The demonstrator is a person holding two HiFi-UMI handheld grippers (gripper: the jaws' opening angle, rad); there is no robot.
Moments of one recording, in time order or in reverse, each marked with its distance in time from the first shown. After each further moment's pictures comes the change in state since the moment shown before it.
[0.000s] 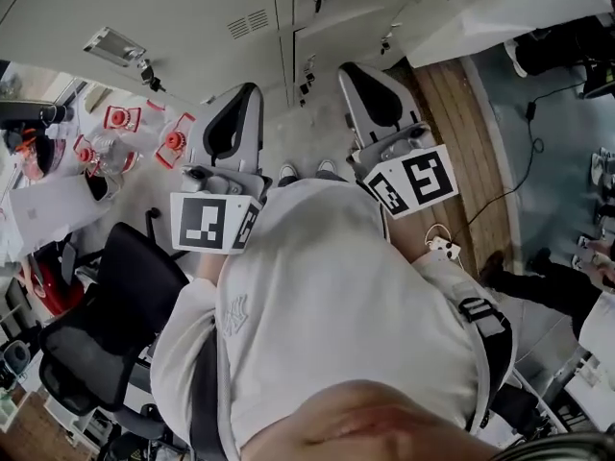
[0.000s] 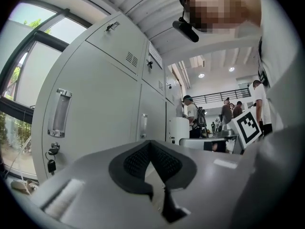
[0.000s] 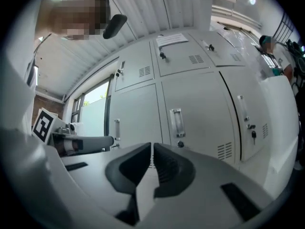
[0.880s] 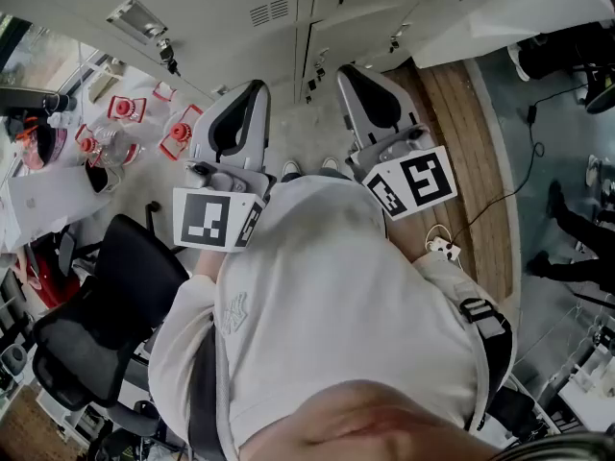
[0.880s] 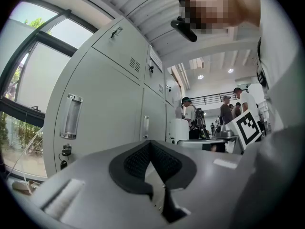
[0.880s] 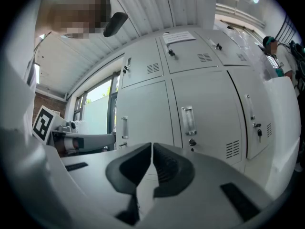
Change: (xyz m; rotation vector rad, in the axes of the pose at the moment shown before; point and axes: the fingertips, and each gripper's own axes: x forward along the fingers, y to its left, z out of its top) left arm -0.028 0.010 0.001 -0.002 -0.013 -0.013; right arm 0.006 0.038 -0.008 -0.012 0.022 0.019
